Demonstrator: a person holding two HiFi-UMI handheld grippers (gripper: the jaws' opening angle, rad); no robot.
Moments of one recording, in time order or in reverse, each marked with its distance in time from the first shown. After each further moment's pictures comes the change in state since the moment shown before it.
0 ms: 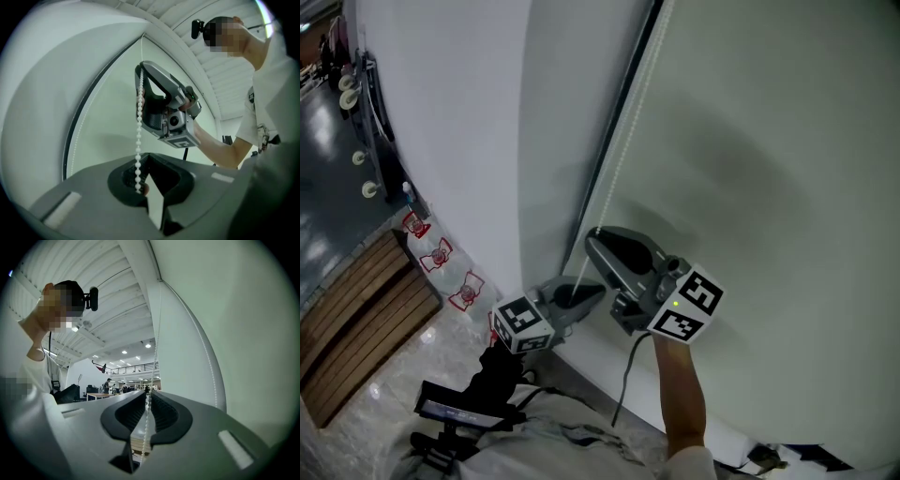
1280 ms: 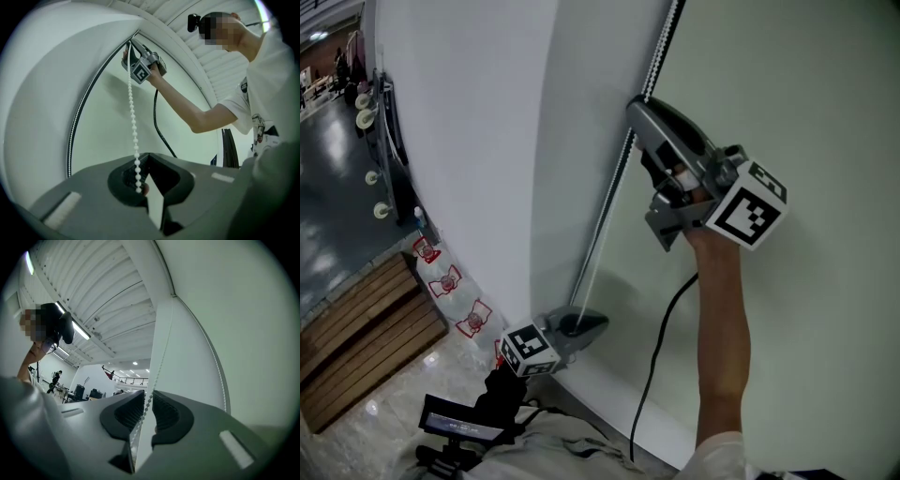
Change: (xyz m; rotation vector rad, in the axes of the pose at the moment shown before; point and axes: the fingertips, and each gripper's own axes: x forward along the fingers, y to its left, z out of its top) left arm -0.001 0.005 -0.006 0.061 0.042 0.000; right arm 0.066 -0.039 0.215 -0.167 -0.180 0.128
